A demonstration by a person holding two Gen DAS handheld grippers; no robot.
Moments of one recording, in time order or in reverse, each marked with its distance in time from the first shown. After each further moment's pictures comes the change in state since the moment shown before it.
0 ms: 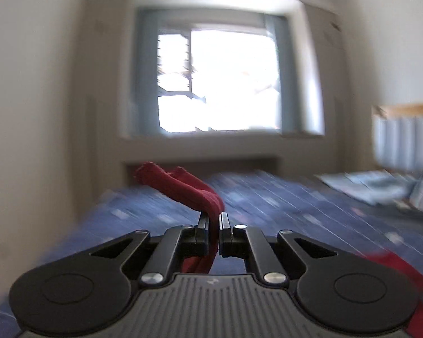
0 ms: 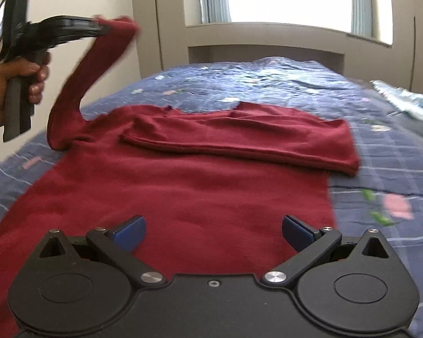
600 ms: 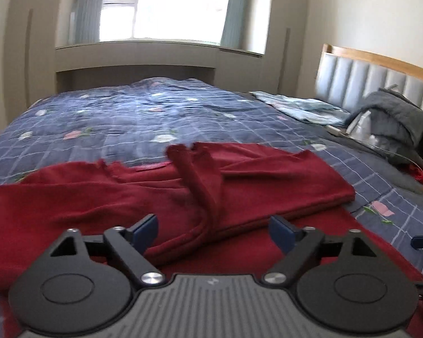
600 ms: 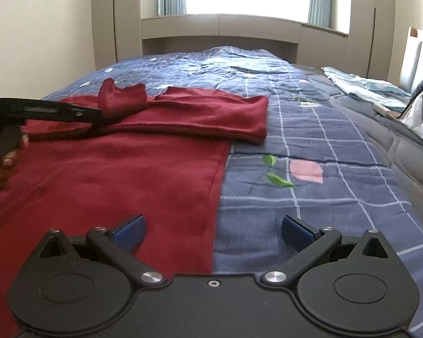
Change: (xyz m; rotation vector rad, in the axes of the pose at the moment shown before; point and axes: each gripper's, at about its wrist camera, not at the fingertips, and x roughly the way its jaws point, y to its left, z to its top) left arm 0.007 -0.046 -0.079 -0.078 0.345 -0.244; right arm -0.024 -0.059 -0.028 0.057 0.029 -0.169
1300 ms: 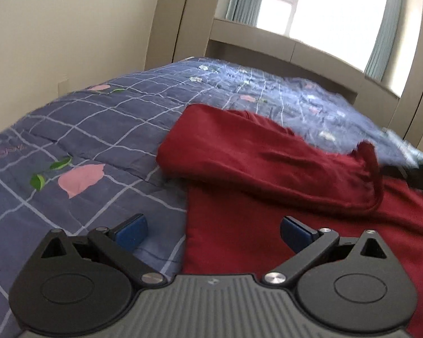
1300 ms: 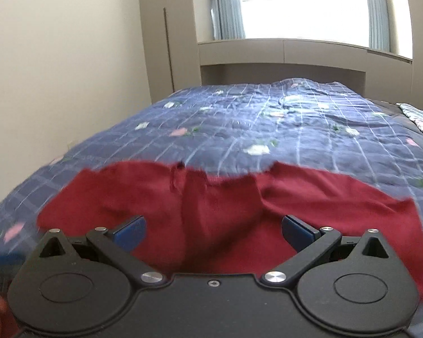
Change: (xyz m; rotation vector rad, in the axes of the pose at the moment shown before) left arm -0.079 0.103 -0.049 -0.412 0.024 0.451; right arm 0.123 0.122 0.140 -0.028 -0.107 0.241
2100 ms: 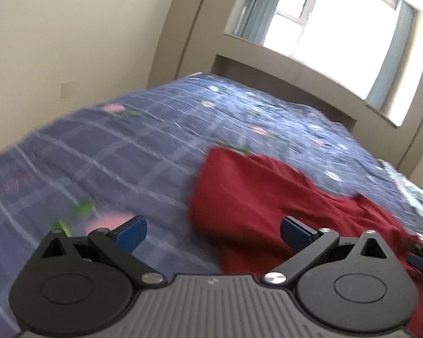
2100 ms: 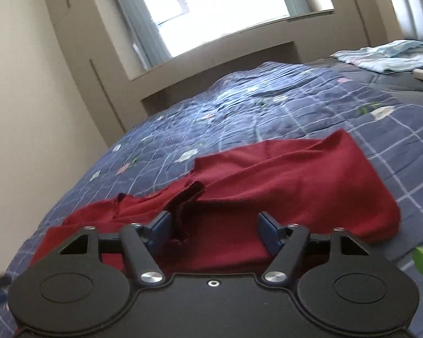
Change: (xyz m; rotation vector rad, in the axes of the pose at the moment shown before) left arm -0.003 0.056 0.050 -0.101 -0.051 -0.047; right arm -0.024 -0.084 -0.046 0.377 -0.077 -0.066
